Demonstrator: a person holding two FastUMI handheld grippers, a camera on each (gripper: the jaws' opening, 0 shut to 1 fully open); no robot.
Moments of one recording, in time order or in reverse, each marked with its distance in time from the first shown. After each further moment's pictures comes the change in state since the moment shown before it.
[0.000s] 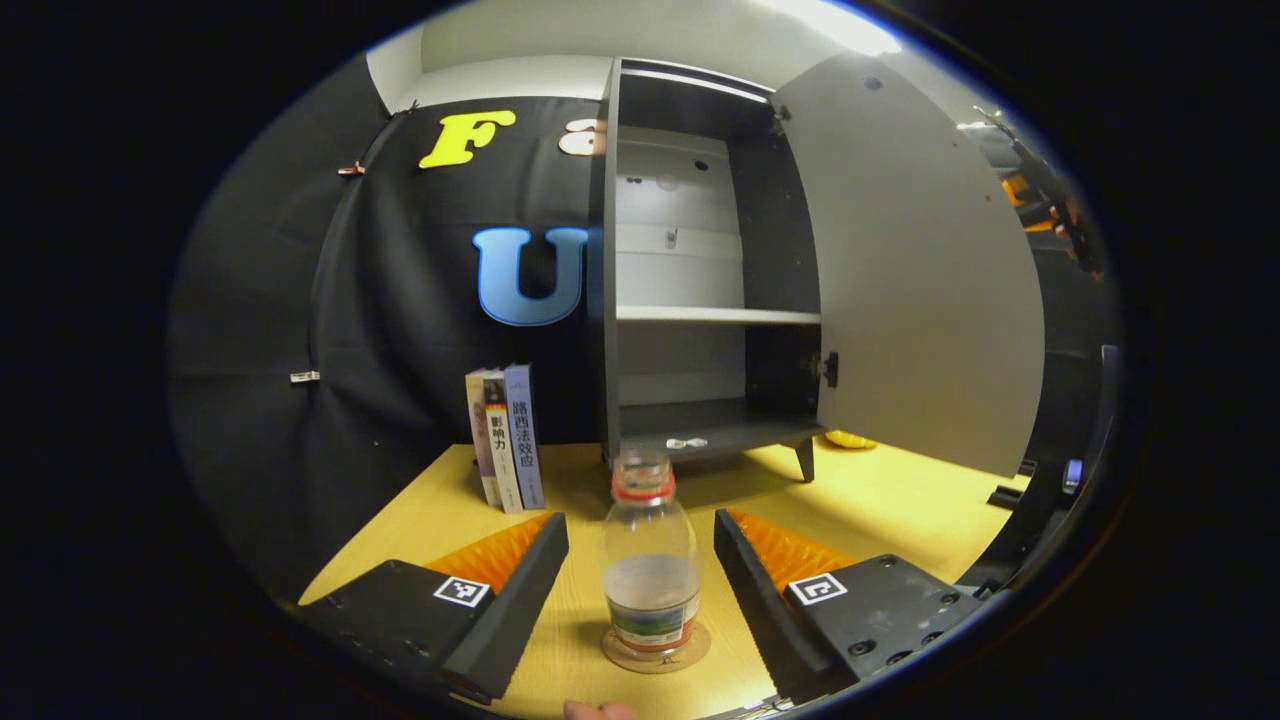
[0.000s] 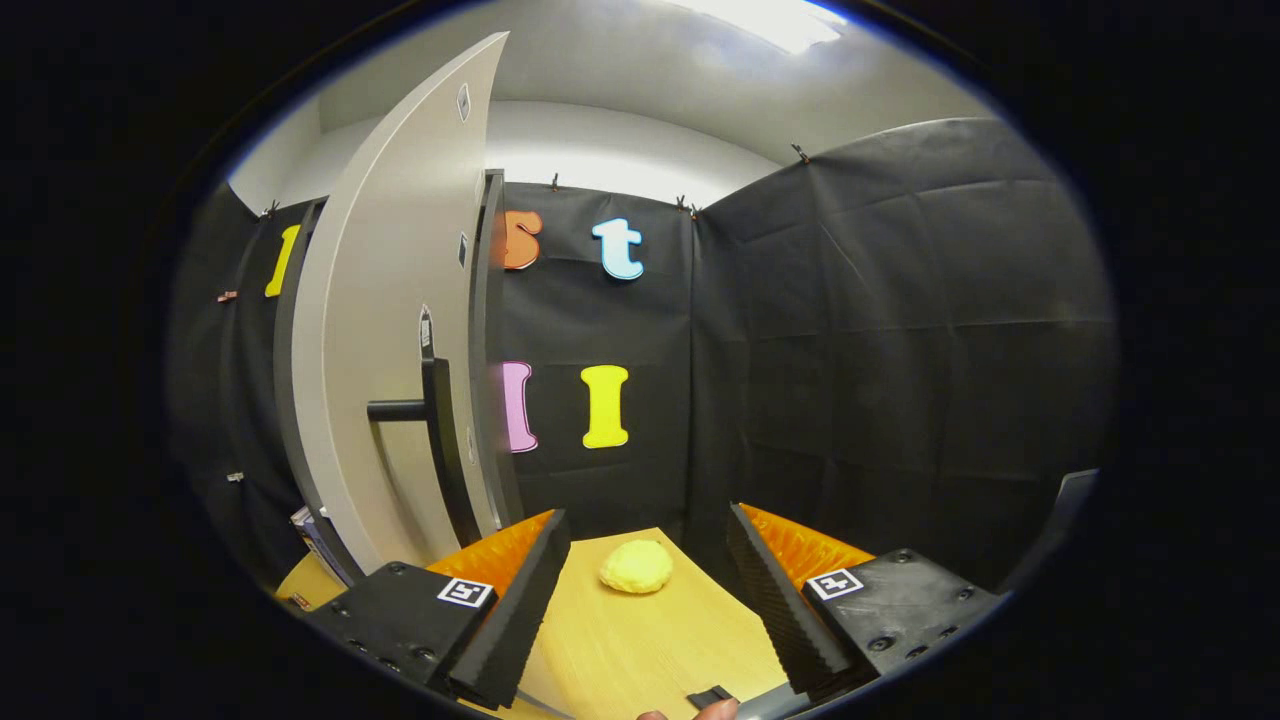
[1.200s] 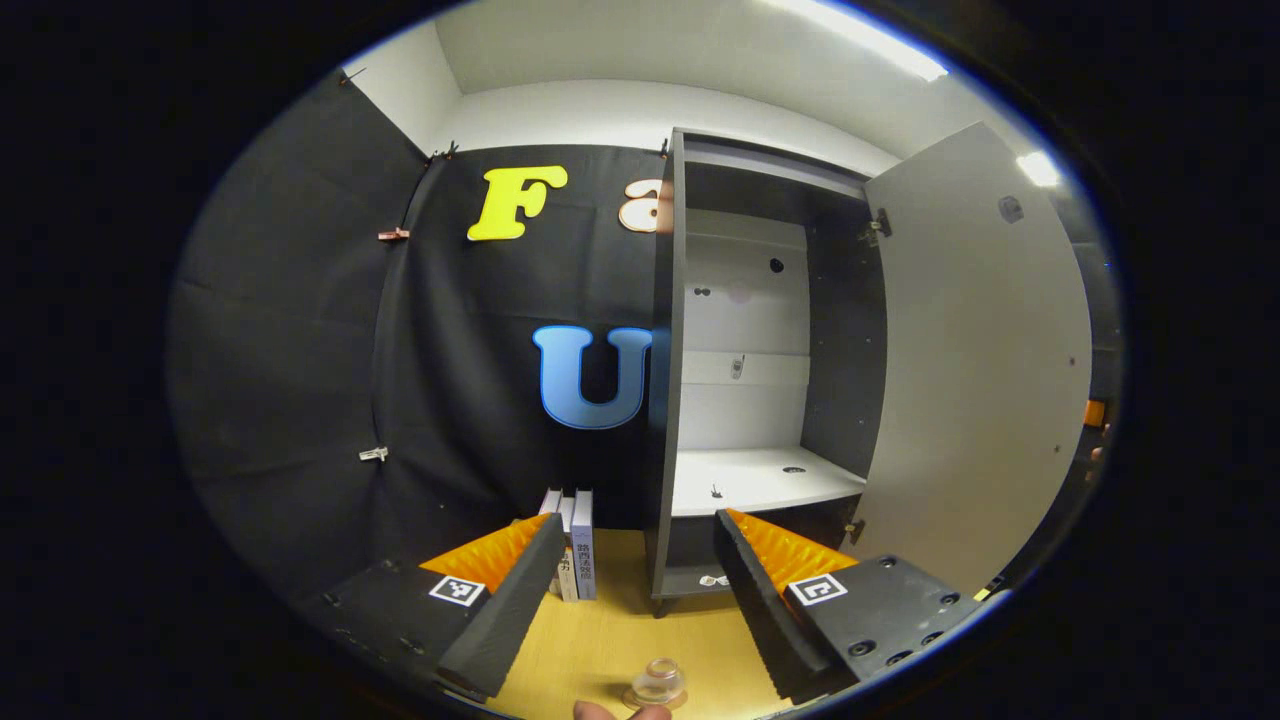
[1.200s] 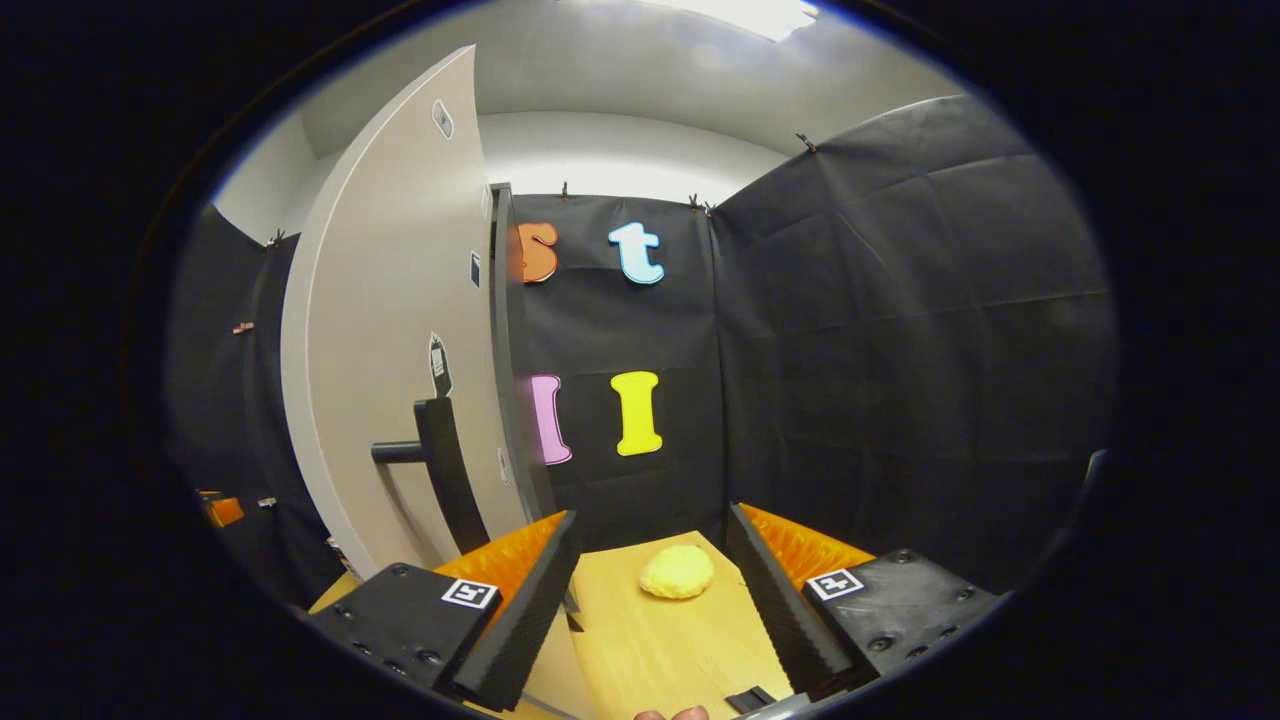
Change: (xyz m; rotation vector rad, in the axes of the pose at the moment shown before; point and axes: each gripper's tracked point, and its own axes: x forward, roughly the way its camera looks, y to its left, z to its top) left arm -0.015 0.029 0.251 -0.046 -0.058 0.178; right arm 0.010 0.019 0.009 0.090 0.011 0.085
